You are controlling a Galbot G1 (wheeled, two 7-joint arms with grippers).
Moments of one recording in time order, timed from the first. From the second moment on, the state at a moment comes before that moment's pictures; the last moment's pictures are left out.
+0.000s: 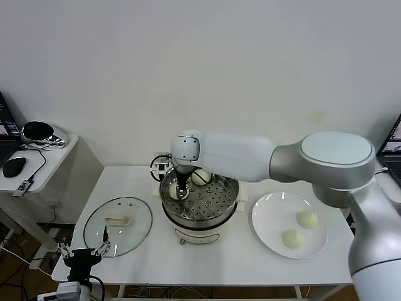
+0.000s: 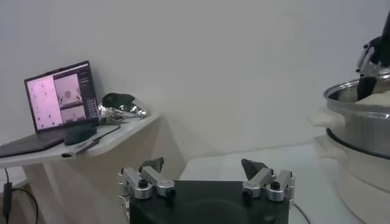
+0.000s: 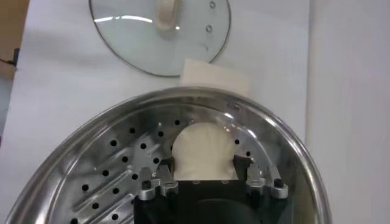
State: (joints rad) left arm 1.70 -1.34 -0.68 -2.11 -0.07 0.08 -0.21; right arm 0.50 1.50 -1.38 1.04 0.67 -0.72 -0.74
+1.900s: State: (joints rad) left arm 1.71 -1.34 -0.67 -2.07 -0.01 0.09 -0.21; right arm 0.18 0.49 -1.13 1.51 -0.02 -0.28 -1.03
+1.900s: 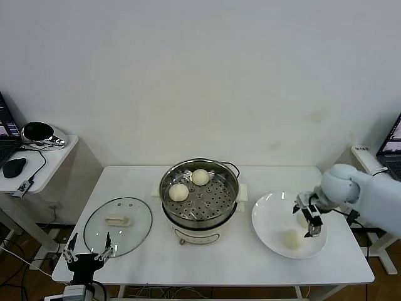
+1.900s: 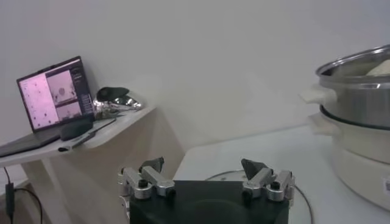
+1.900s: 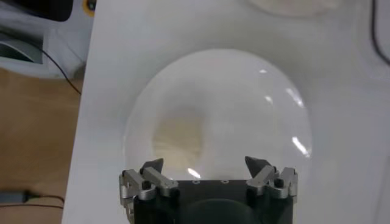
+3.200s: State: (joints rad) left arm 1.71 -1.34 -0.68 -2.07 -0.02 0.08 -0.22; right arm 0.13 0.53 -1.01 1.42 -0.01 -0.25 -1.09
